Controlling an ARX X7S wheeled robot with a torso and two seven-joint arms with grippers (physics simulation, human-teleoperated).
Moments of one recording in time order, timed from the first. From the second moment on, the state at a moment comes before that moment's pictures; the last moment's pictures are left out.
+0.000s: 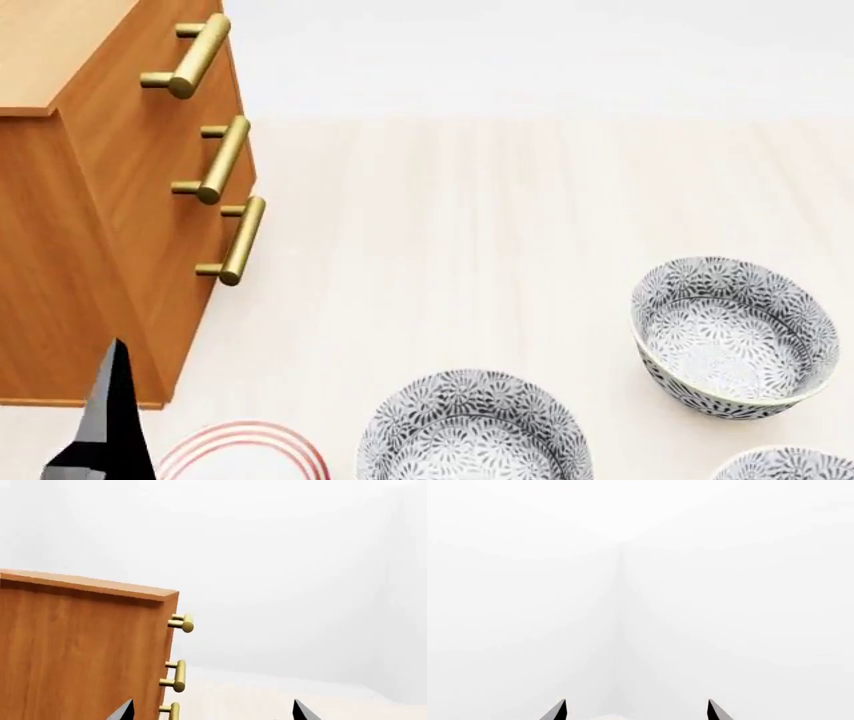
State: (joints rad) left arm 0.05 -0.22 0.10 0.84 -0.37 -0.41 -0.28; right arm -0.51 0.16 0.42 -0.85 0.05 -0.05 0.52
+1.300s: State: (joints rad) left arm -0.21 -0.06 0.28 0.47 -1.08 -0.57 -0.53; right arm -0.56 0.20 0.44 -0.83 0.07 -0.09 0.54
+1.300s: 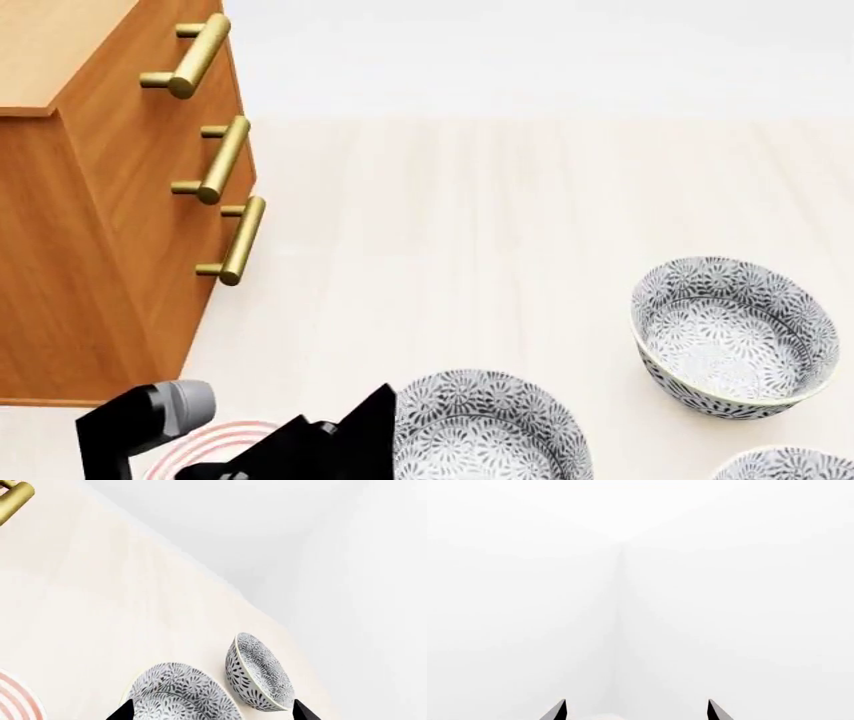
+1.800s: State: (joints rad) left arm -0.24 -0.09 0.33 0.37 -1.06 -0.53 -0.53; right arm -0.58 0.20 0.44 -0.84 0.07 -0.10 0.55
